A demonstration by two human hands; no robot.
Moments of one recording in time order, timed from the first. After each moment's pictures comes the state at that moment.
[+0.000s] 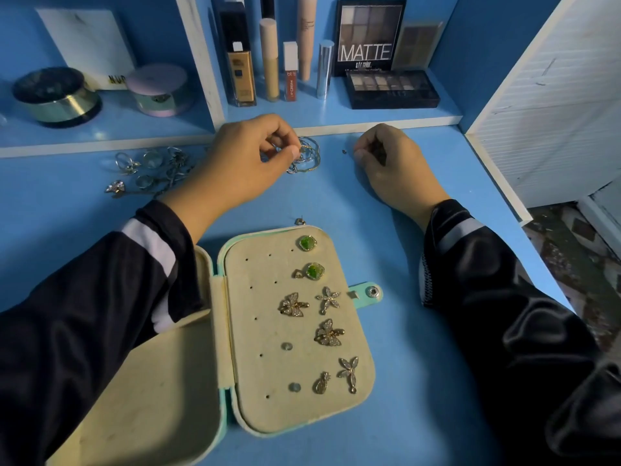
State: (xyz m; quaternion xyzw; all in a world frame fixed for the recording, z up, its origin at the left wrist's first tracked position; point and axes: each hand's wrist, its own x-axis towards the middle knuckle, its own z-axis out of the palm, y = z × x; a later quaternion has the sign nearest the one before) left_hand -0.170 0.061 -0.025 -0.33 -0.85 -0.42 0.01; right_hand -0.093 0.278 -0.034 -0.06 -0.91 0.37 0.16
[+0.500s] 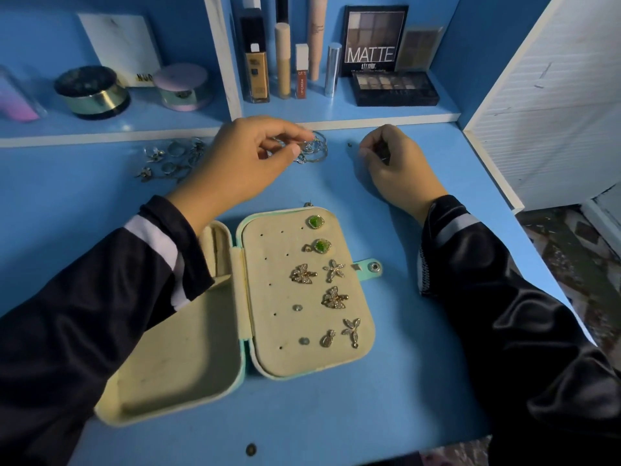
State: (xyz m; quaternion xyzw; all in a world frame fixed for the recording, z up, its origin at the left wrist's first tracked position) left_hand -0.132 0.039 -0.001 -0.33 -0.82 -0.47 -0.02; right_hand -0.069 0.261 -0.023 -0.07 -0.89 0.42 0.15
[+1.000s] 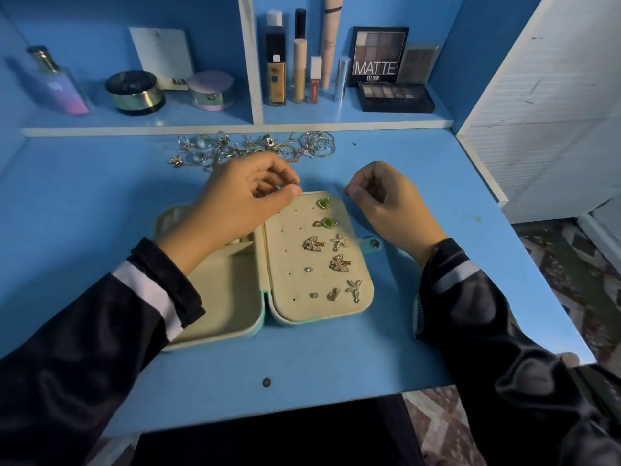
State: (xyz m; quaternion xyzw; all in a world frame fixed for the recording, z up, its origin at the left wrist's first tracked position) left_hand -0.059 -0.002 0.001 -0.28 -0.80 -0.53 -0.06; right_hand 0.002 0.215 -0.019 -0.04 -0.87 0.47 0.13
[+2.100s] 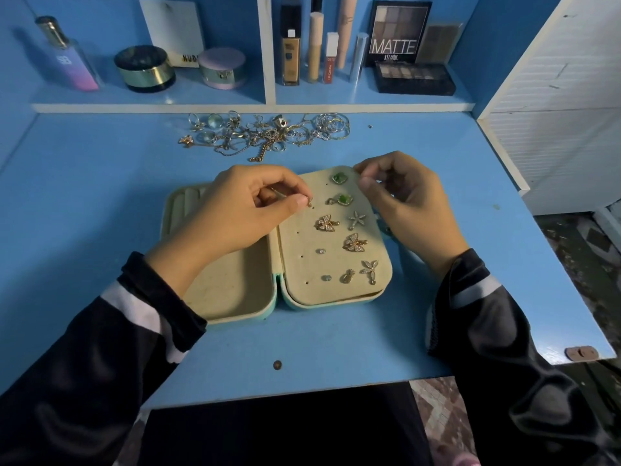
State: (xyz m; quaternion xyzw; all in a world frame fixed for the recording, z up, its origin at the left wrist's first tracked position) left_hand -0.028 -0.020 0.004 -0.26 -0.83 -0.48 -0.09; right_hand 0.023 0.199 -0.019 -0.02 -0.81 0.57 0.15
